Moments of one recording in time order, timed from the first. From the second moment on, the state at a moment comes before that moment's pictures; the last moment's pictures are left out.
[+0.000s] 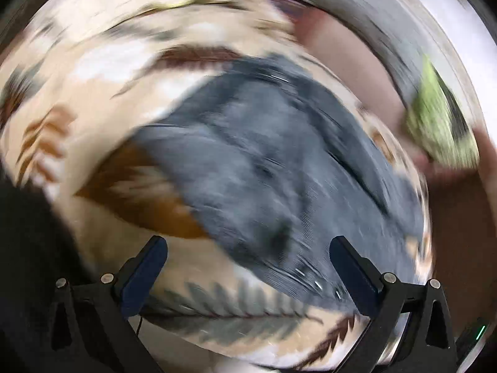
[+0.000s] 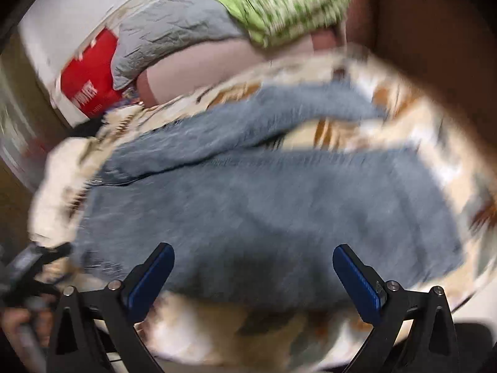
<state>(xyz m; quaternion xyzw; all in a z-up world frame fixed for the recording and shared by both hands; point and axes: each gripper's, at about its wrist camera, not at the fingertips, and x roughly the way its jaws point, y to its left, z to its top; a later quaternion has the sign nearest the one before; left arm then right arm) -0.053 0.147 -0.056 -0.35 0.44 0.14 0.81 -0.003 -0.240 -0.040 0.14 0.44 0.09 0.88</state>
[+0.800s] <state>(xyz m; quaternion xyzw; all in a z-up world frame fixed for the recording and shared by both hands) -0.018 0.178 -0.072 -0.37 0.45 0.15 0.80 -0.010 -0.424 -0.103 0.48 0.44 -0.07 0.76</state>
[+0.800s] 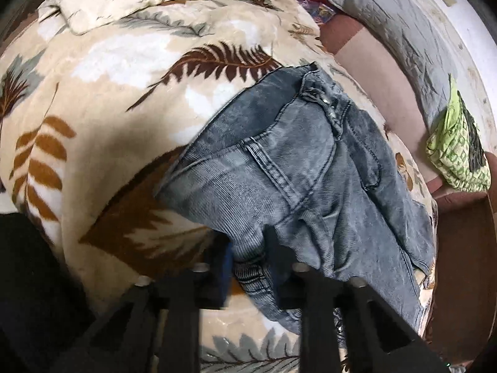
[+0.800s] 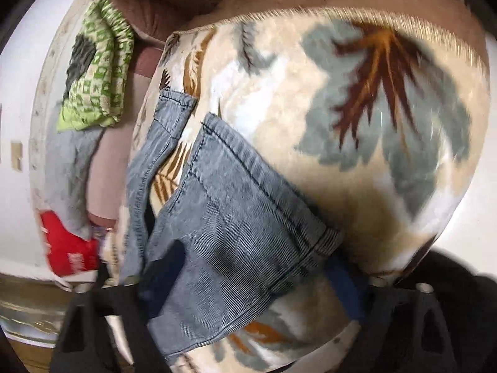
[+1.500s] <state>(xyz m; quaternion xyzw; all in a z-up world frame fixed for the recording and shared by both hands) -0.050 0.190 -0.045 -0.29 0.43 0.22 0.82 0.018 -0.438 -0.057 0.24 0.49 -0.13 0.83</state>
